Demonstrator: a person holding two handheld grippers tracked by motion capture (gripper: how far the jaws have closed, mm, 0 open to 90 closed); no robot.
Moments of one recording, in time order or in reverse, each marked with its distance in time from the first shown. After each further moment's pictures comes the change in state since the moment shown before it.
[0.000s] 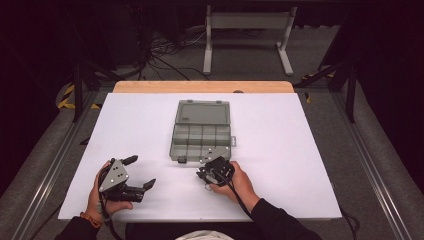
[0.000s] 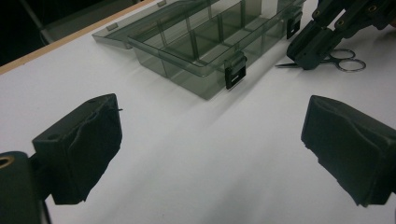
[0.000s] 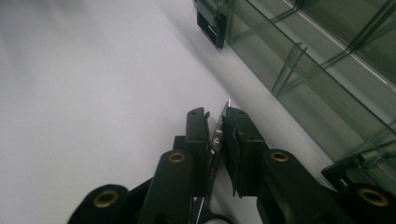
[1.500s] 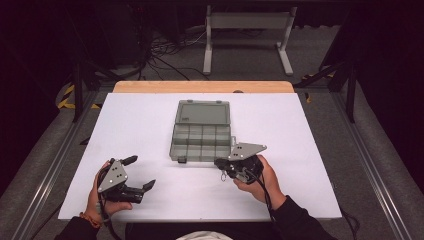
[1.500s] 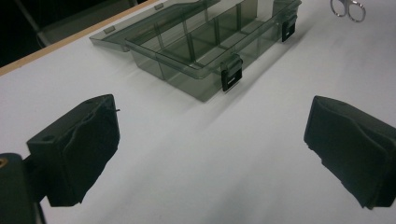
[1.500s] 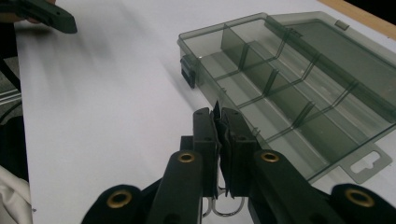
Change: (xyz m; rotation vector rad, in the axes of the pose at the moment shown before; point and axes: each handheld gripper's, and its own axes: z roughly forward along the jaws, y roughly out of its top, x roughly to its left) left arm 0.000 0.000 -0.002 -0.010 -0.013 0.002; right arm -0.017 -0.008 -0.090 -0.203 -0.023 -0.090
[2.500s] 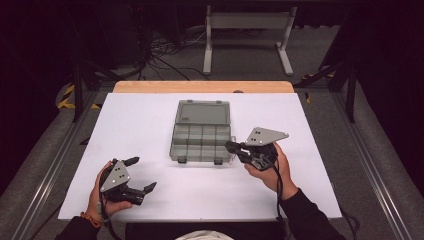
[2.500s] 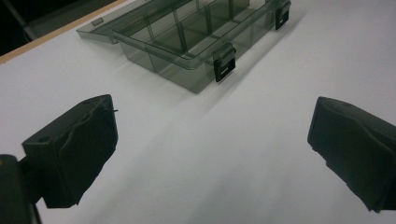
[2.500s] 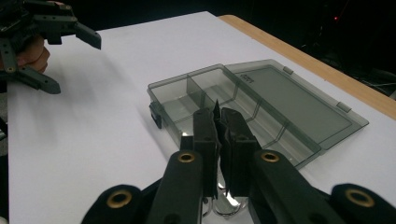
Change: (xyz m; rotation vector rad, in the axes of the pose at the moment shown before) left arm 0.000 -0.002 0.004 0.036 -0.029 0.017; right arm -0.028 0.018 -0.034 -0.138 -0.060 0.004
